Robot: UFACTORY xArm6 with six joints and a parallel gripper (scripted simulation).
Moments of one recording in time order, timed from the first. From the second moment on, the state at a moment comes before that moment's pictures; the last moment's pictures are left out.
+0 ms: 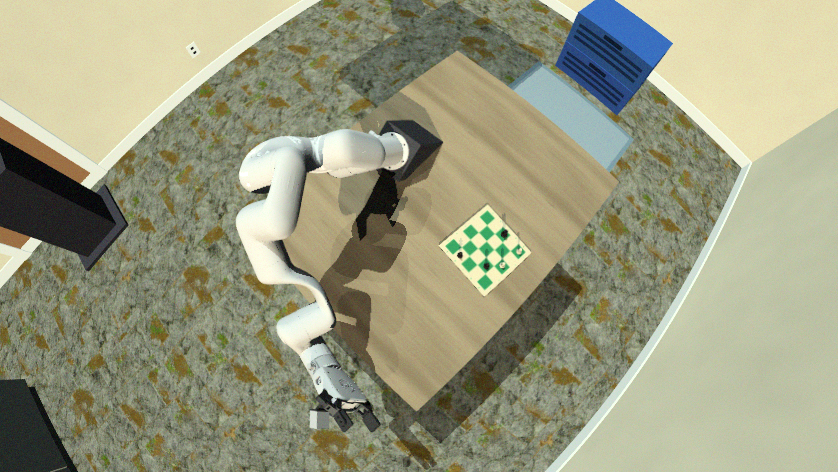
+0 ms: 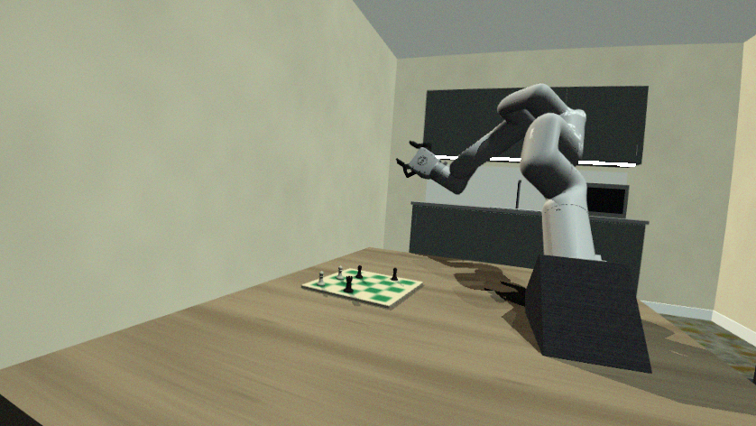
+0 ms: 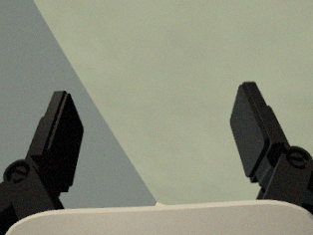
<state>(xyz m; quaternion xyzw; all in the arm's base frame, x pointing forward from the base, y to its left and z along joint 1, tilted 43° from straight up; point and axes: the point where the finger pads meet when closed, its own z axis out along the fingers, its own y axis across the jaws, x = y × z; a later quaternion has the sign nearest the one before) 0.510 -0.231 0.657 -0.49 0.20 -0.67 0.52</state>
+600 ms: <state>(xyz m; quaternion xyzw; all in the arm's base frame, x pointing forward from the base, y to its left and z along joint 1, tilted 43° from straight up) 0.562 -0.180 0.503 -0.70 -0.09 -0.62 0.33</state>
